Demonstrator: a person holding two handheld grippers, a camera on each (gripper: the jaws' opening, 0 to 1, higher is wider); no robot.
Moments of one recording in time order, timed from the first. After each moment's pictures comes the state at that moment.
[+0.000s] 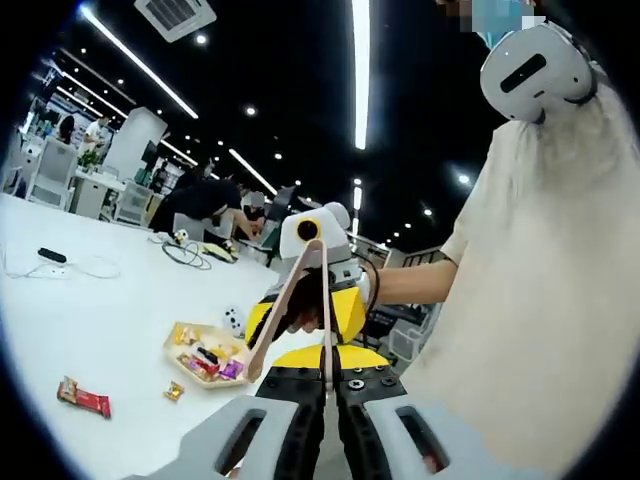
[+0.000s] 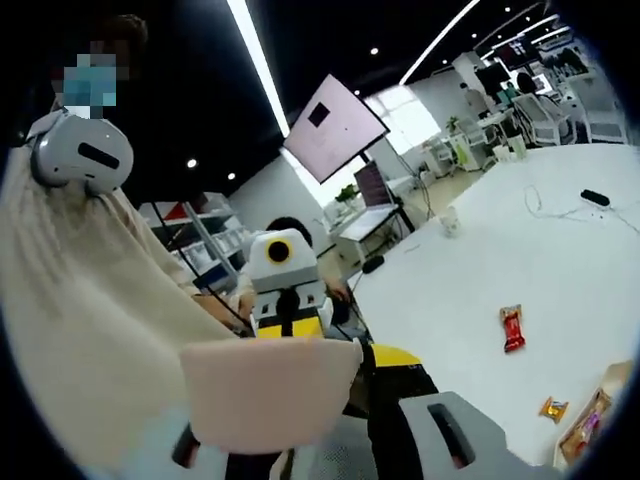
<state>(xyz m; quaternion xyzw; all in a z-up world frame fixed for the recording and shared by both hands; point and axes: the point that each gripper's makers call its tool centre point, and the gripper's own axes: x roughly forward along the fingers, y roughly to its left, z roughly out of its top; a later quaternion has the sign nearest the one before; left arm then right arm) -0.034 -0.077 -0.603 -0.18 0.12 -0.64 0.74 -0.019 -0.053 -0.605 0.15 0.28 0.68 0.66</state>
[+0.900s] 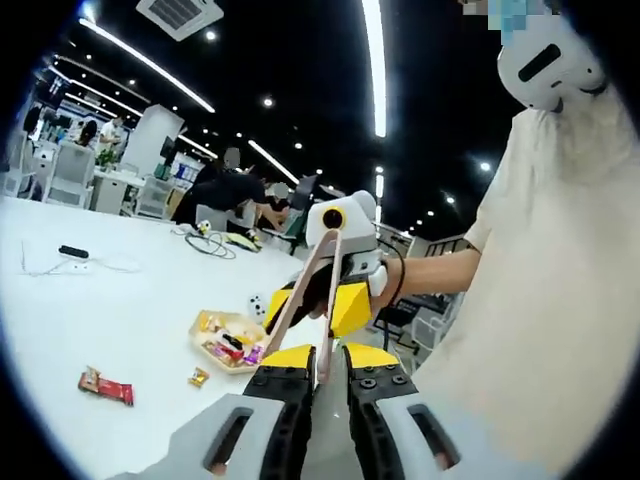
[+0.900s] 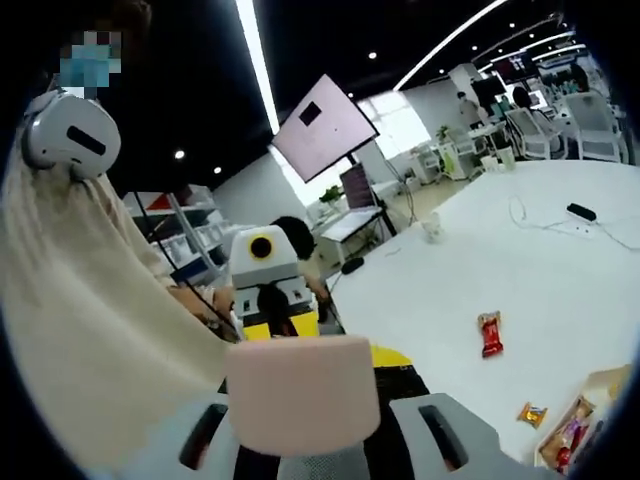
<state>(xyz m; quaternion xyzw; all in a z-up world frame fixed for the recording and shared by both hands) -0.022 -0.063 -0.621 -0.14 0.16 -0.59 0.78 0.003 -0.061 -0.624 0.10 0.27 0.64 0.71</state>
